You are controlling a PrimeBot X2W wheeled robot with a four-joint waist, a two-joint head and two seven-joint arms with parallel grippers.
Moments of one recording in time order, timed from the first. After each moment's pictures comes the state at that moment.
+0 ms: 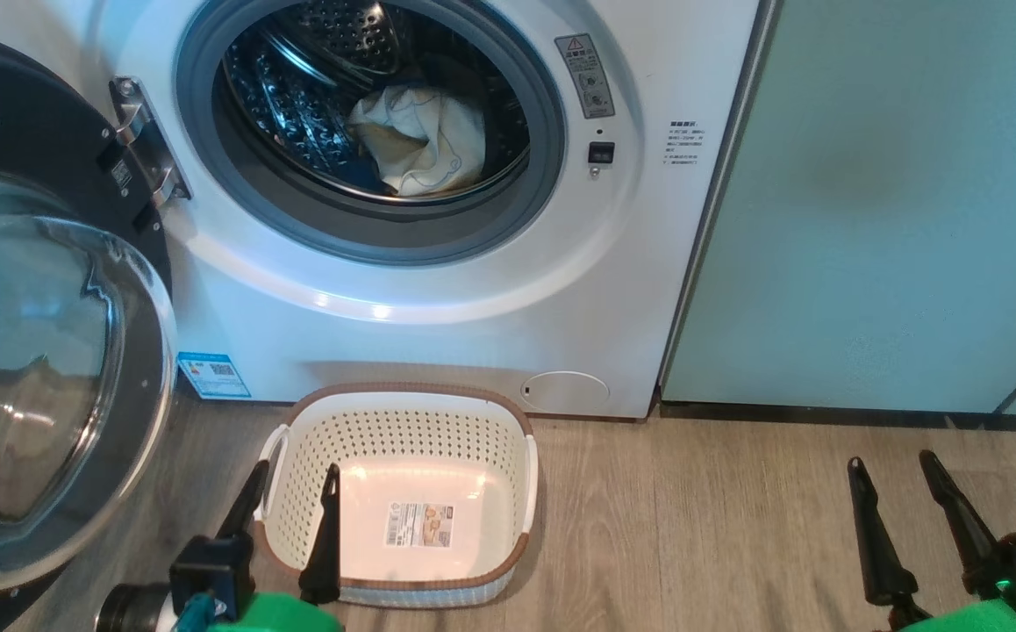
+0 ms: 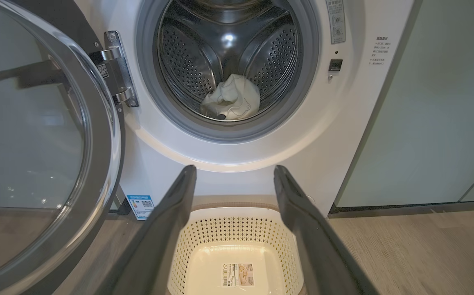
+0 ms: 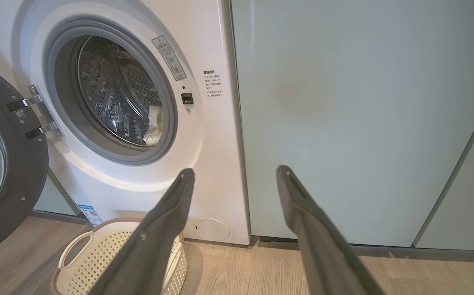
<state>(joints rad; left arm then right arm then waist) 0.12 0.31 -0.32 -0.06 -0.35 0.34 -0.26 0.16 -0.05 0.03 -0.04 0.16 0.13 -0.16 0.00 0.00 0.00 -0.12</state>
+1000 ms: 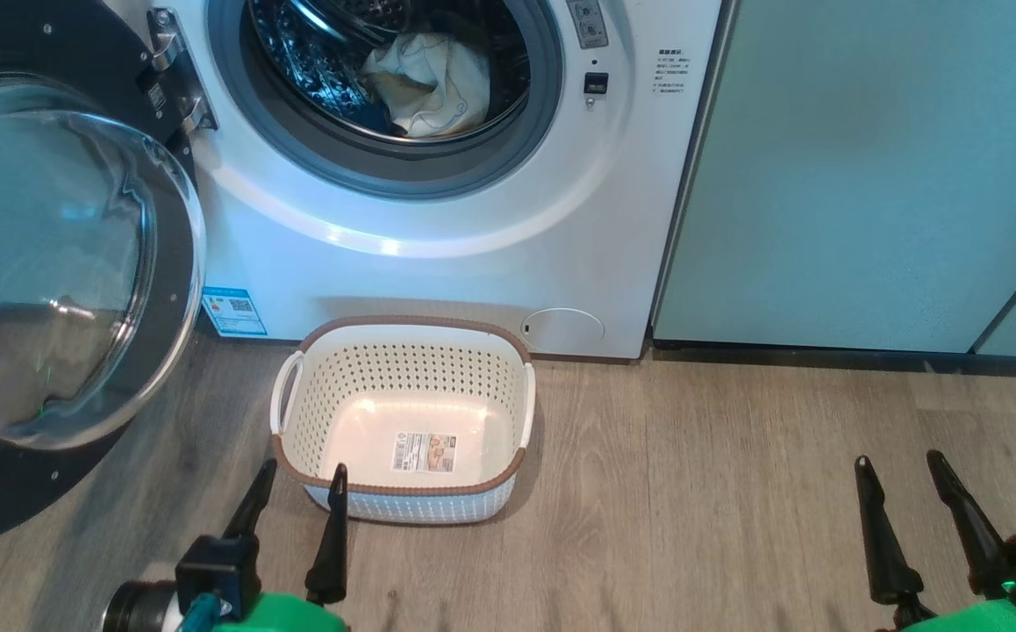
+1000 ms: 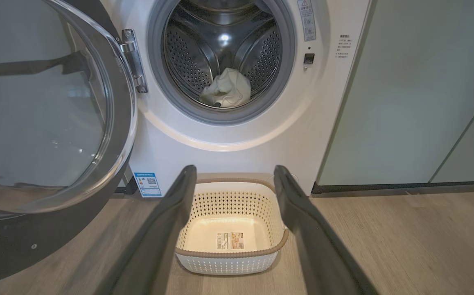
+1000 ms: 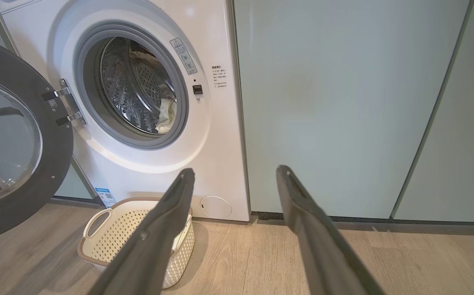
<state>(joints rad) 0.12 0.30 -0.32 -0.05 -0.33 0.32 -0.26 0.16 -0.05 0.02 -0.05 0.16 0.13 -0.16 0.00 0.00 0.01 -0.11</state>
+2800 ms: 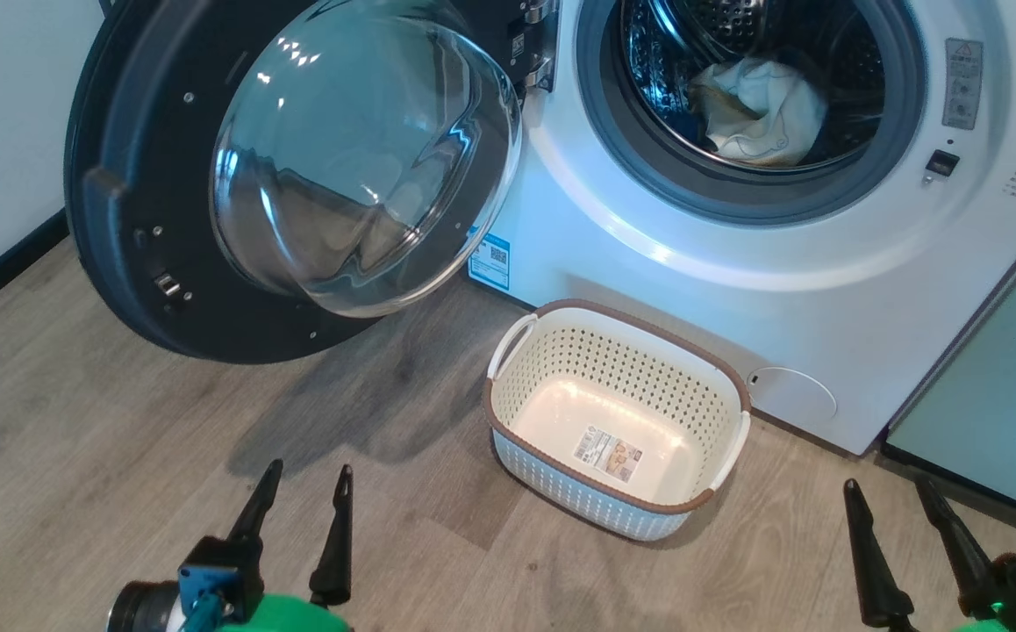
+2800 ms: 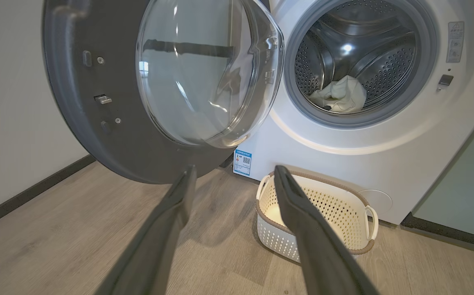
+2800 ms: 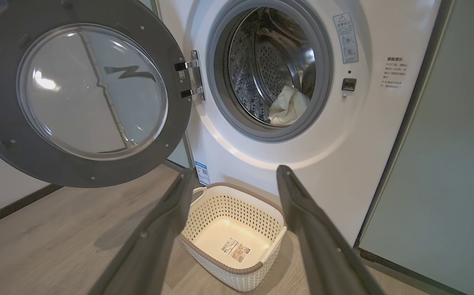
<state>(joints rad) 0.12 0.29 -0.32 -0.05 -0.33 0.30 -0.26 0.20 -0.04 0.03 -0.06 0.15 0.13 -0.15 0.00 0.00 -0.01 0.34</state>
